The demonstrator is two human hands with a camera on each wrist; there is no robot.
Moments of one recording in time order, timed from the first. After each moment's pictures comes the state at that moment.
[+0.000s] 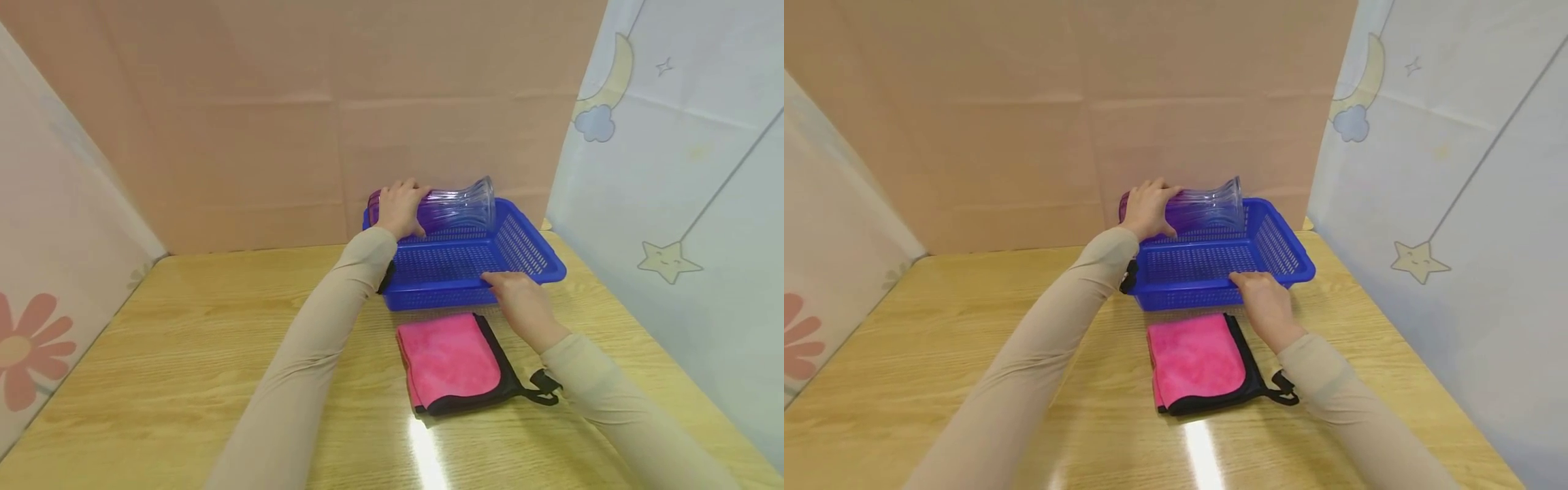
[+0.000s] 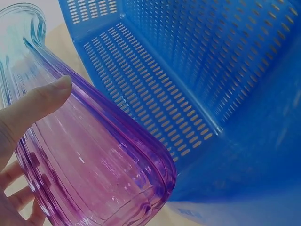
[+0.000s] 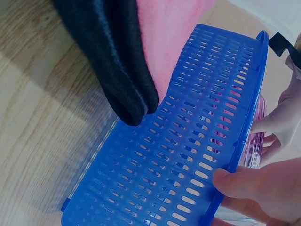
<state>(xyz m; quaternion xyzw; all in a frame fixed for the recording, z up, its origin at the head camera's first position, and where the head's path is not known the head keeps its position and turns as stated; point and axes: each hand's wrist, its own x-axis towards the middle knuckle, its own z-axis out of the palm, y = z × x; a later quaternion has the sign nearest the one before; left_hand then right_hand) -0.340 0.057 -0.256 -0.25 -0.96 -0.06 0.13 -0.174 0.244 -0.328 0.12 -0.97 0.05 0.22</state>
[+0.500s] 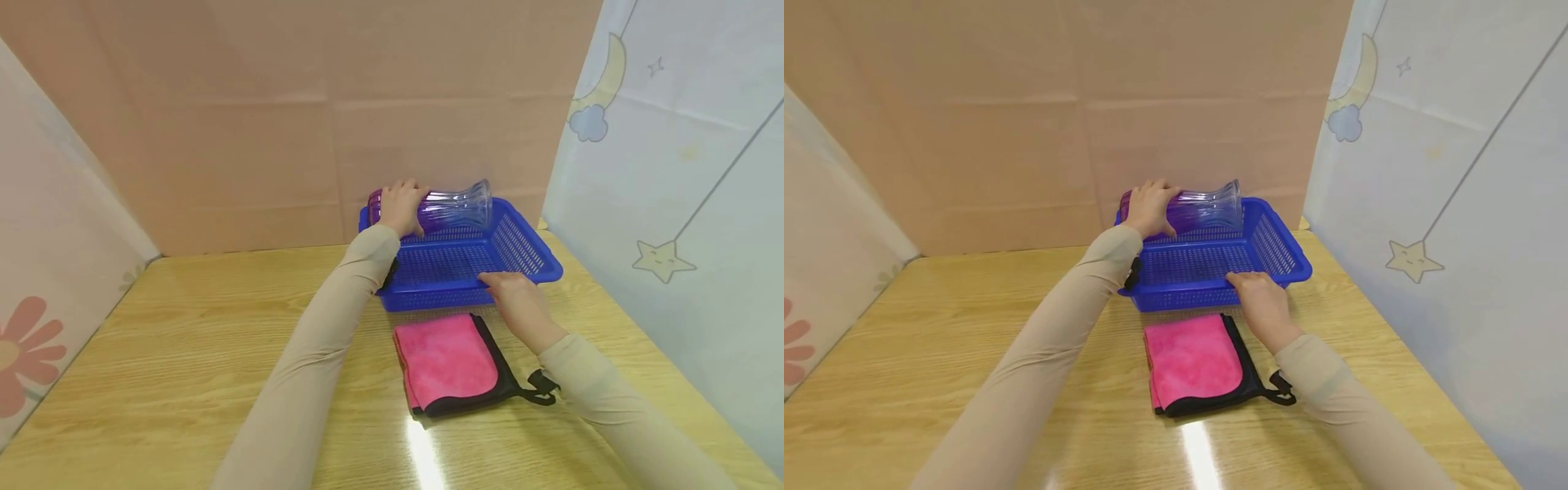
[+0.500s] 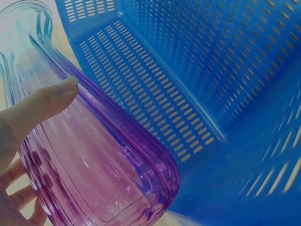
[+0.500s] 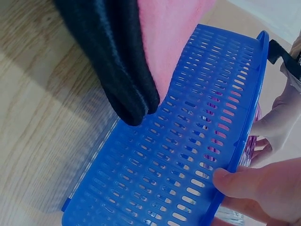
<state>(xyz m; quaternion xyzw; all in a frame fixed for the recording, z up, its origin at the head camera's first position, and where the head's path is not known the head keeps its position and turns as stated) -0.350 0.065 -0.259 -0.25 -0.96 -0.04 0.12 -0.174 0.244 -0.330 0.13 -0.96 0.05 0.23</state>
